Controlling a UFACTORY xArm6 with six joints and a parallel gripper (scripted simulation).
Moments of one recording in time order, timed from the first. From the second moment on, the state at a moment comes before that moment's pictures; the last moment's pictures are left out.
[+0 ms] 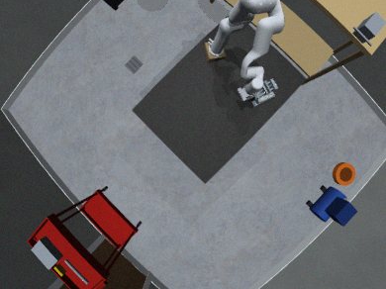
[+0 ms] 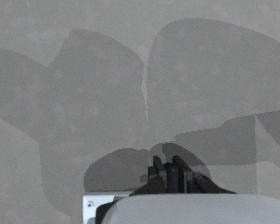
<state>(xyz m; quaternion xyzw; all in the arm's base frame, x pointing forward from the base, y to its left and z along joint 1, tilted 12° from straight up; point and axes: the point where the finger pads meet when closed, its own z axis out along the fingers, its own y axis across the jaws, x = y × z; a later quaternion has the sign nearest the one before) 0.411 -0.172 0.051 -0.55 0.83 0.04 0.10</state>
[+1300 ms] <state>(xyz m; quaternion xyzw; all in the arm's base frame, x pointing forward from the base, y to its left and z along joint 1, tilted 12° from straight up) 0.443 -0.194 0.090 -0.55 0.83 0.04 0.10</state>
